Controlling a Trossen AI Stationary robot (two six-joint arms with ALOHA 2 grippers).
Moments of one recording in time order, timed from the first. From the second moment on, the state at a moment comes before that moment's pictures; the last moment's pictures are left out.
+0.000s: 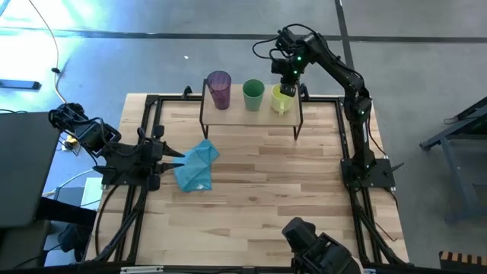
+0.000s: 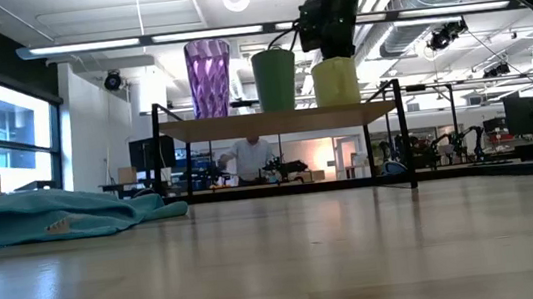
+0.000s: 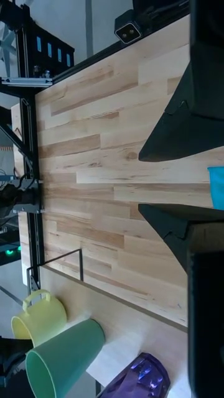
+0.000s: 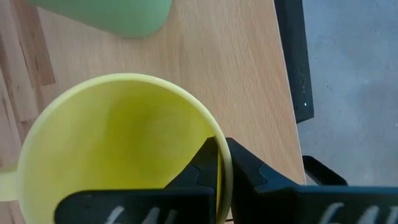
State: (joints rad) left arm -0.47 0.84 1.12 -0.90 -0.58 -0.27; right arm -0.81 2.11 2.31 -1.54 -0.22 -0.58
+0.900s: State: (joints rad) left arm -0.47 0.84 1.12 -0.91 -0.58 -0.27; right arm -0.81 2.12 2.31 -1.54 -0.22 -0.57
